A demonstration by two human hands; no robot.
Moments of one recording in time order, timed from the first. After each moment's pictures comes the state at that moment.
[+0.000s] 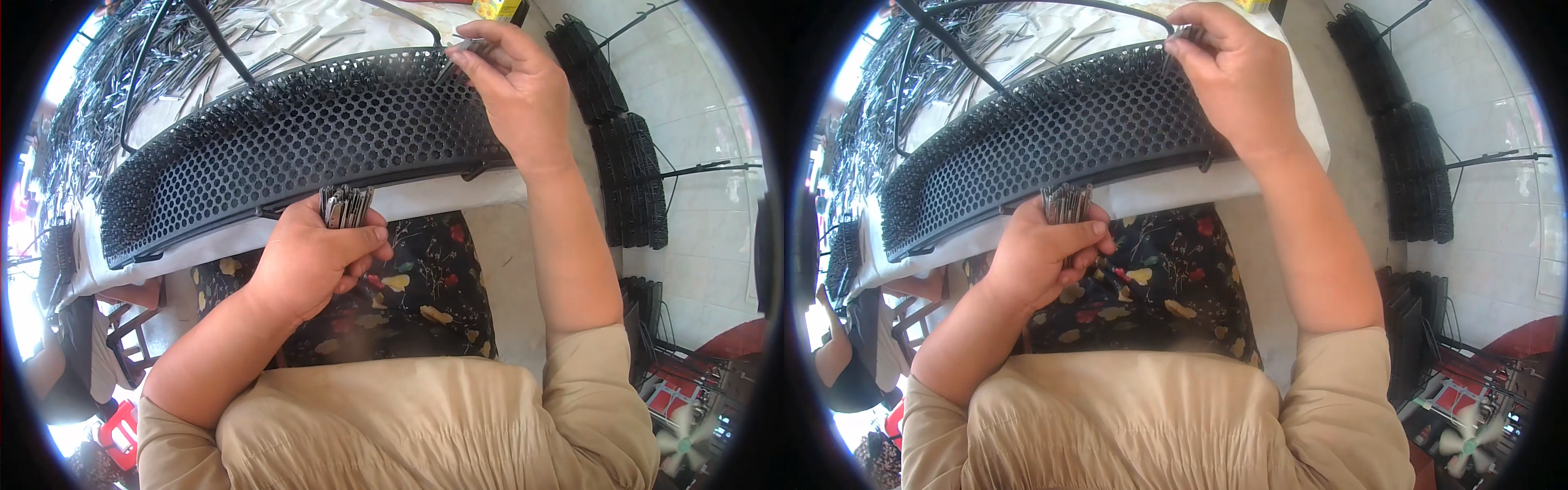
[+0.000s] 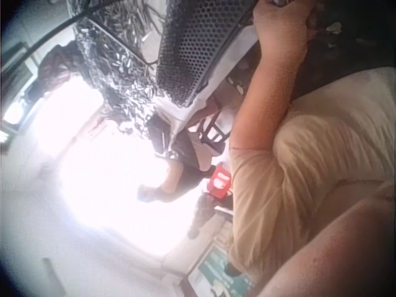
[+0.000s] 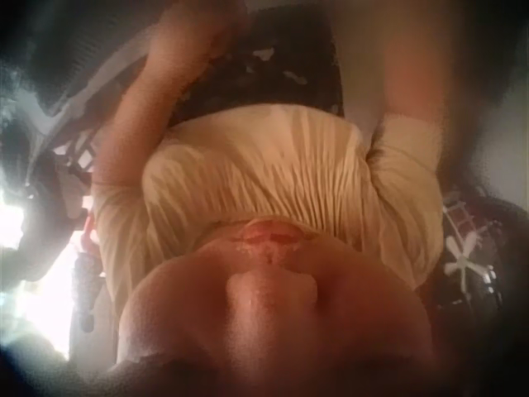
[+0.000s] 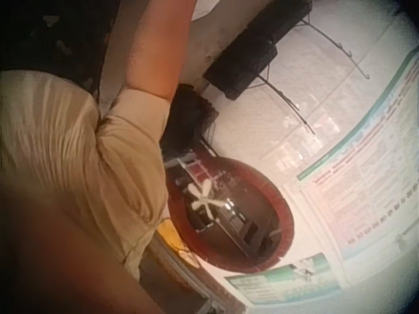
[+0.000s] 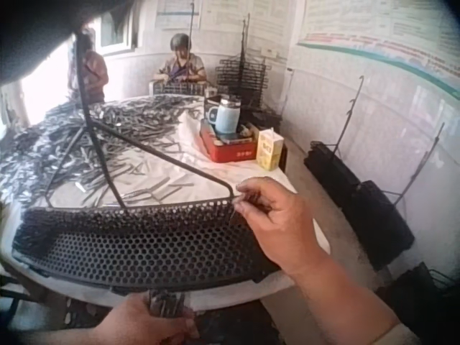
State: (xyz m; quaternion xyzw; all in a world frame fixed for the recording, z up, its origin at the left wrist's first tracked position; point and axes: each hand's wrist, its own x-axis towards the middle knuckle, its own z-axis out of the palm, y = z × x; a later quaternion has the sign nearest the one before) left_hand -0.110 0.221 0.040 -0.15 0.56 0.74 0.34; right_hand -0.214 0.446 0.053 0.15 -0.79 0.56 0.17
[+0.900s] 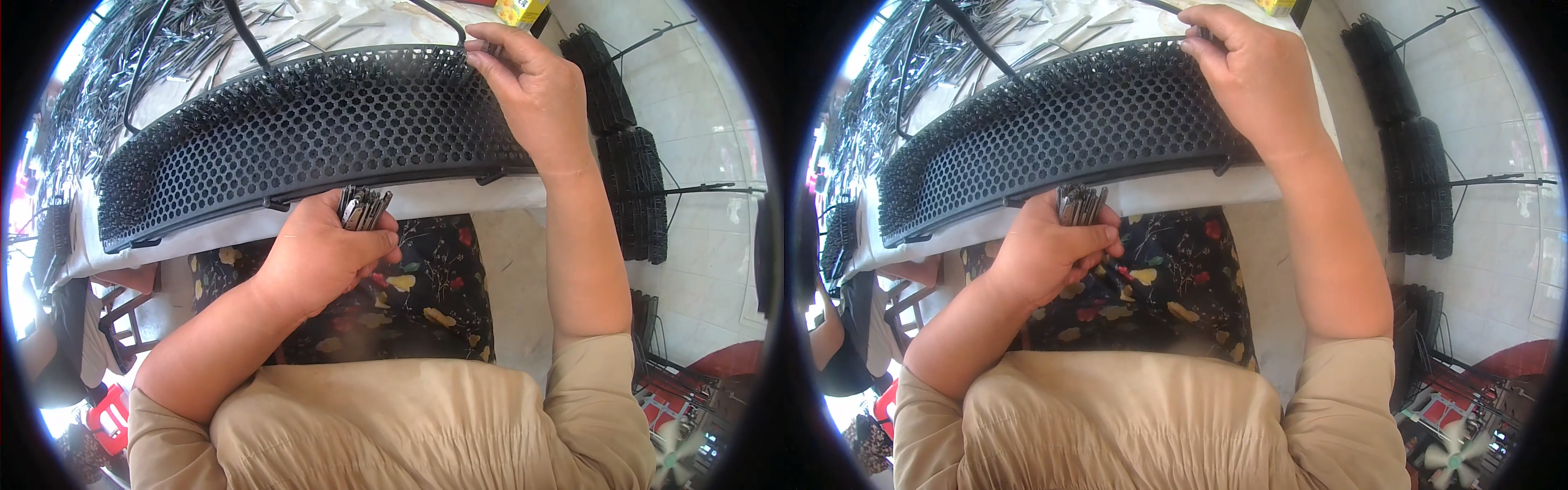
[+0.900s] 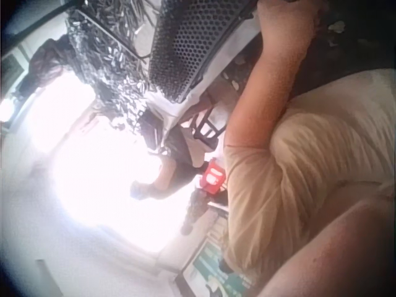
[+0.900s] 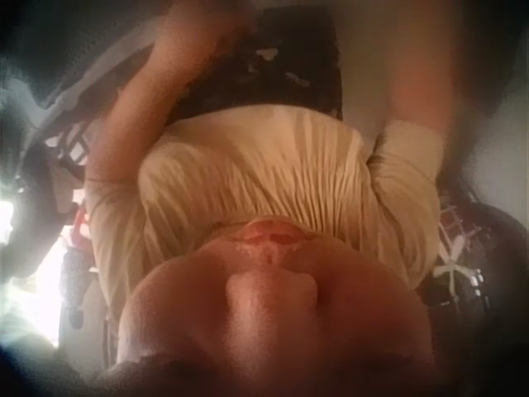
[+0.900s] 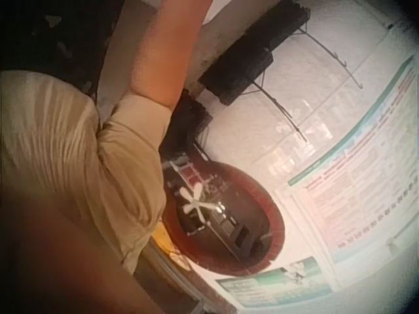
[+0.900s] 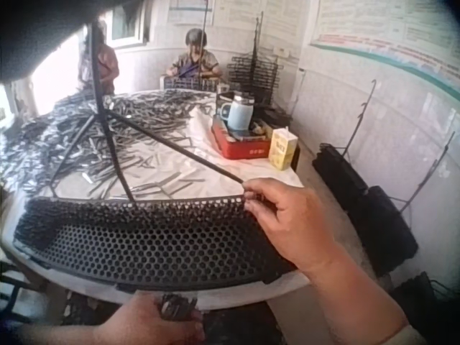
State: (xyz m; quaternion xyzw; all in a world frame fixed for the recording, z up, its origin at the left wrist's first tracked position) left_hand -0.110 0.220 0.037 -0.14 0.62 0.70 0.33; right_hand -0.216 0.439 0.064 0.19 -0.89 0.34 0.22
